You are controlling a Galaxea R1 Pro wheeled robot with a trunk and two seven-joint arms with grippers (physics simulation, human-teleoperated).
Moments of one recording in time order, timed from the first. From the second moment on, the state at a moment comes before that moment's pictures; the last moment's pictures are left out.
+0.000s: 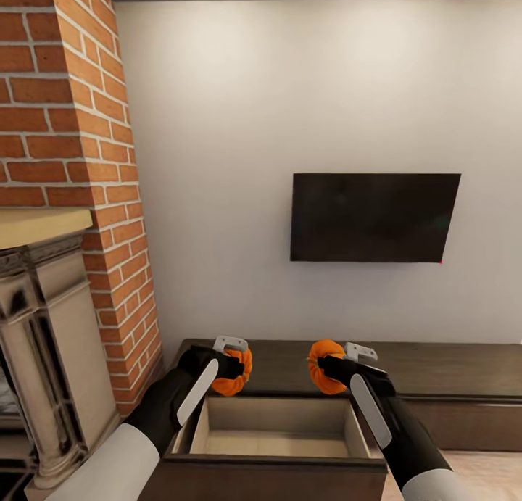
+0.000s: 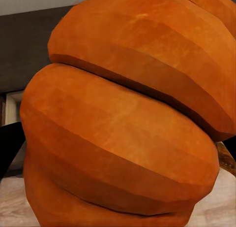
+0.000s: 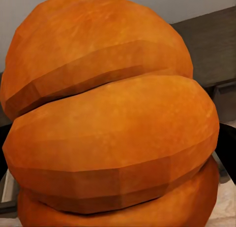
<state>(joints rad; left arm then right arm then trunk) -0.64 -0.06 -0.42 -0.97 0.40 0.84 0.27 -0.48 -0.01 0.10 -1.09 -0.46 0.60 -0.30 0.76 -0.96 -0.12</state>
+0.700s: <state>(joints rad) -0.64 -0.07 -0.42 -0.97 0.40 0.84 0.28 -0.48 -0.01 0.10 -1.09 -0.46 0.60 -0.29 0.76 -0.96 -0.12</state>
